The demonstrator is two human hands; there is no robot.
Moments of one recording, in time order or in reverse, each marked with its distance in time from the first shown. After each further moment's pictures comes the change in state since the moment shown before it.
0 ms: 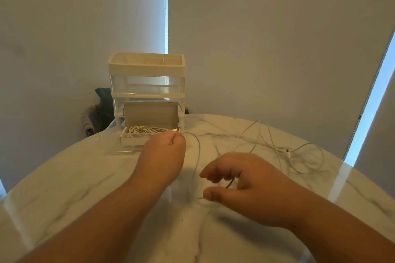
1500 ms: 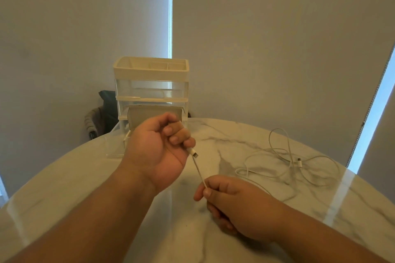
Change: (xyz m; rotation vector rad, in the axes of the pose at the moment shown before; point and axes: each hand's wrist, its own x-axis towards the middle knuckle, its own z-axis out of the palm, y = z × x) left_hand 0.005 0.032 -0.032 -1.600 -0.360 -0.384; right_hand 0.009 0.005 0.042 0.776 -0.205 0.321
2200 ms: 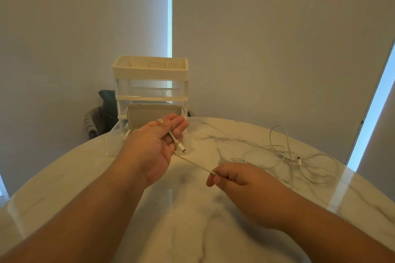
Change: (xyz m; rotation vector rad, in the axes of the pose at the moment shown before) left_hand 0.009 0.005 -0.016 0.350 0.227 0.106; right_hand -0.009 -0.018 -0.020 -0.668 0.211 -0.135
